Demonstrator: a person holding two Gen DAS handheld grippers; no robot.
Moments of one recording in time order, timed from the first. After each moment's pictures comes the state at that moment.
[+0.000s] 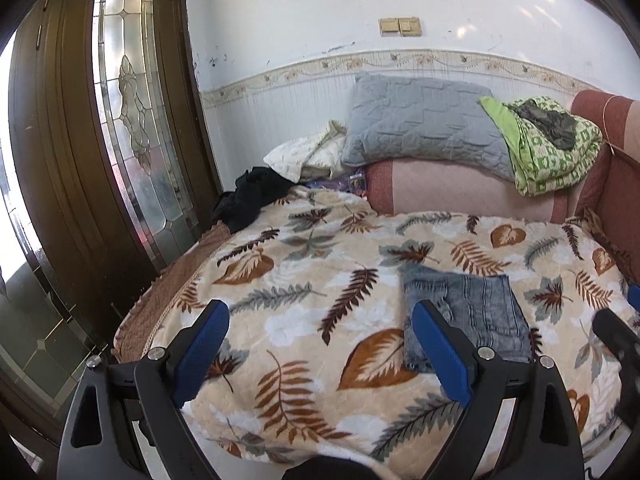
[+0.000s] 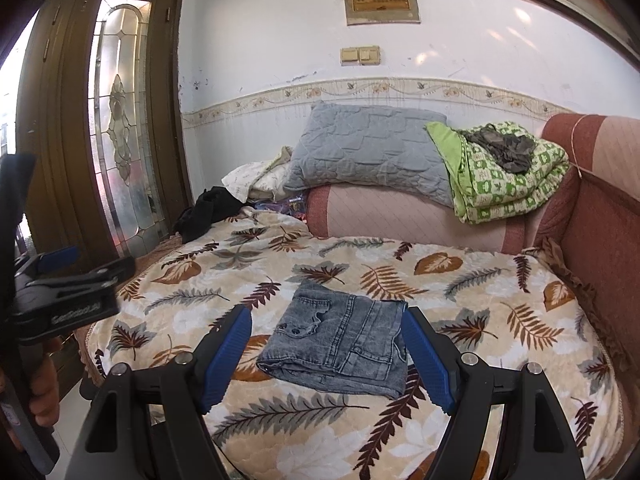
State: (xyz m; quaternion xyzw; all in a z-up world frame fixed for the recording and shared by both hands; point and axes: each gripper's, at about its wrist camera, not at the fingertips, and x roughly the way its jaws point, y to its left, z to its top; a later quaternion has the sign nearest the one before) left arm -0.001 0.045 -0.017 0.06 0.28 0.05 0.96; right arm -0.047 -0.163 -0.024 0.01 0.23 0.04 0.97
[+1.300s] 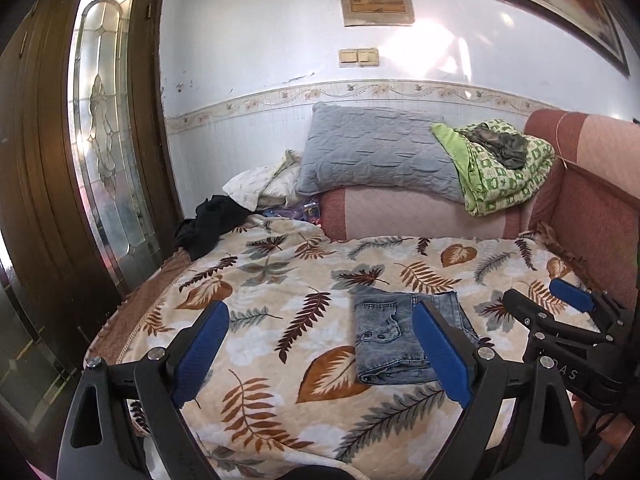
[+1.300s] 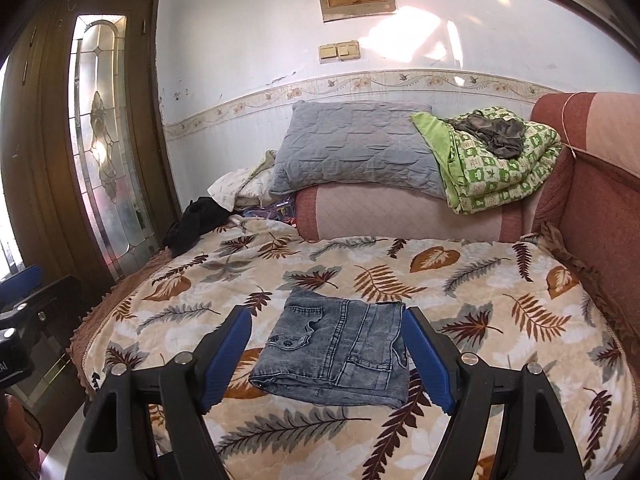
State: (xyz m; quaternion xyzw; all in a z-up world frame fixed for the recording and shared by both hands) left arm -0.028 0.024 0.006 0.06 0.23 -0.04 0.97; right arm -0.022 -0.175 -0.029 0.04 0.22 0.02 0.97
